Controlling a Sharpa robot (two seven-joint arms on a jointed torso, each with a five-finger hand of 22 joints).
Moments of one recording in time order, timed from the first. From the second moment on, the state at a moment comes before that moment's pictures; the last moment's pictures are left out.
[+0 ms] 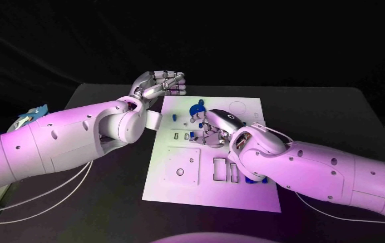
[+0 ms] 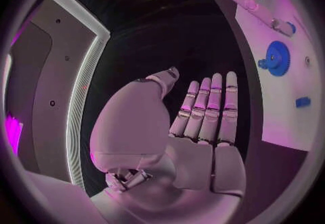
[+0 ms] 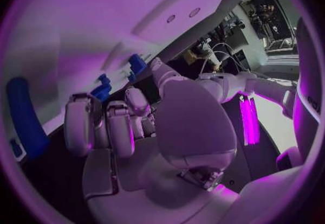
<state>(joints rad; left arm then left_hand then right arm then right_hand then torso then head) 1.15 -0.88 0.02 1.52 -0.09 -0.37 0.43 1.34 -0.16 0.46 0.18 0.05 0.82 0.21 0.23 0.17 0.99 0.19 0.08 0.07 0.93 0.15 0.28 0.23 0.17 0.82 0.26 0.38 0.14 1.15 -0.54 -0.14 1.51 -1.41 -0.50 -0.16 1.32 -0.16 0.24 0.19 0.06 0.67 0.18 0.22 0.41 1.20 0.12 1.27 1.16 1.47 0.04 1.55 1.31 0.05 1.44 0.14 1.38 1.31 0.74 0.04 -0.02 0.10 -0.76</state>
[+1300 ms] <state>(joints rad) 1.24 -0.78 0.01 1.40 -0.88 0.09 -0.38 1.07 -0.10 0.26 0.30 0.05 0.86 0.07 0.70 0.55 1.27 0.00 1.17 1.01 1.46 -0.05 1.49 1.31 0.12 1.28 0.06 1.36 1.07 1.33 -0.81 -0.12 1.49 -0.54 -0.42 0.22 1.33 -0.11 0.21 0.25 0.17 0.74 0.19 0.28 0.40 1.14 0.11 1.24 1.11 1.47 0.04 1.52 1.31 0.07 1.37 0.14 1.27 1.31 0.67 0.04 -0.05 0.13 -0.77</state>
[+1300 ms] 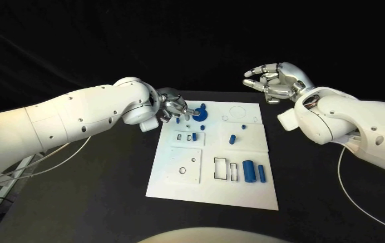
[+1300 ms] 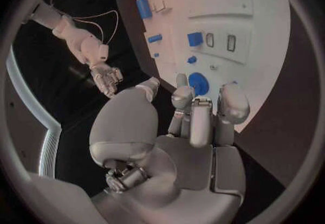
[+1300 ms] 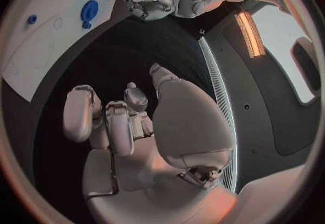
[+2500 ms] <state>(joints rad) 1.28 -0.61 -0.05 1.28 -0.97 0.33 -0.60 1.07 -0.08 0.25 0.29 0.05 0.83 0.09 0.68 0.57 1.25 0.01 1.14 0.97 1.46 -0.05 1.51 1.31 0.08 1.35 0.06 1.42 1.20 1.33 -0.82 -0.13 1.49 -0.55 -0.42 0.18 1.33 -0.11 0.21 0.25 0.17 0.74 0.19 0.28 0.39 1.14 0.11 1.24 1.11 1.47 0.04 1.51 1.31 0.07 1.37 0.14 1.26 1.31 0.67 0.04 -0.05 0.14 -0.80</state>
